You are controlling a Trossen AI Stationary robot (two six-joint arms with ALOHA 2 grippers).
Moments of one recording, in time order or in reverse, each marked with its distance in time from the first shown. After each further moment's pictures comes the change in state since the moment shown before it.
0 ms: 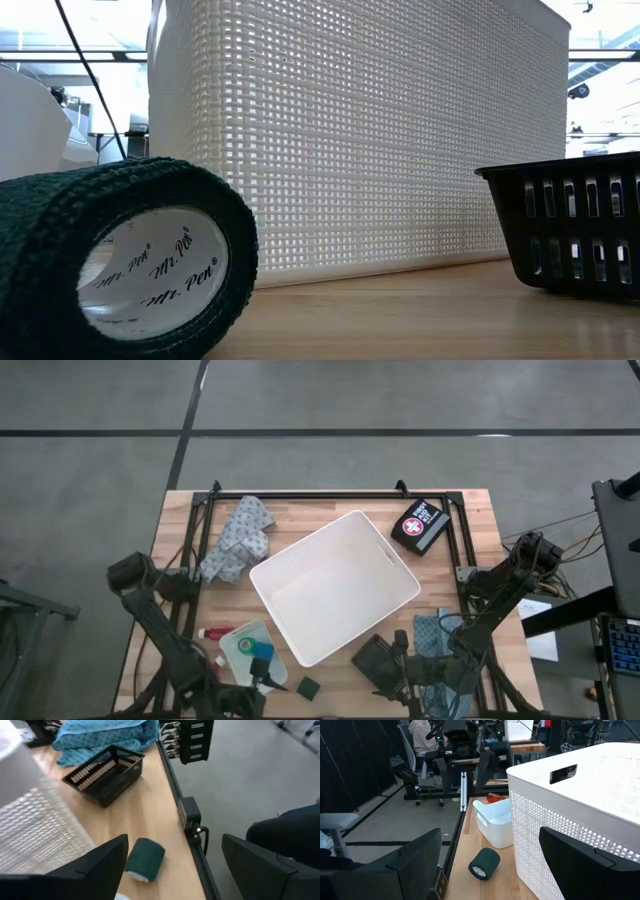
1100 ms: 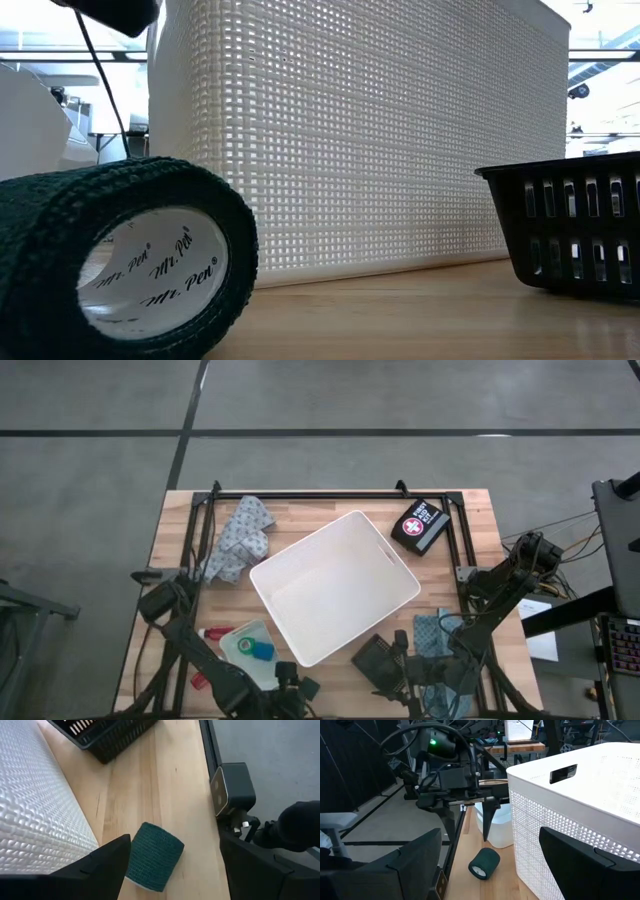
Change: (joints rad) left arm 0.123 0.327 0.315 -0.297 0.087 -0.173; right arm 0.000 -0.001 -0.001 -0.001 0.000 0.000
